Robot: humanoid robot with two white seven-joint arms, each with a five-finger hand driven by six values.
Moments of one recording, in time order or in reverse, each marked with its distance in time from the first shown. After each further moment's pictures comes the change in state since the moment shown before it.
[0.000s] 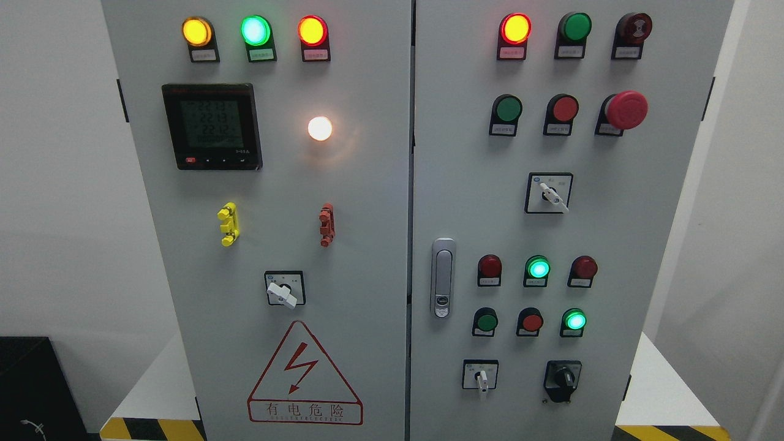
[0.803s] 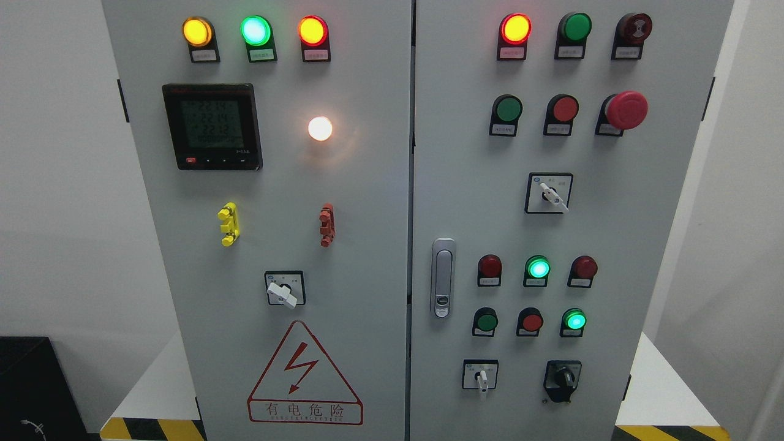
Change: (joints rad) left arm 0.000 0.000 0.000 0.000 0.000 0.000 0.000; right arm 0.138 0.033 -0.082 -0.484 0.209 0.097 -0.038
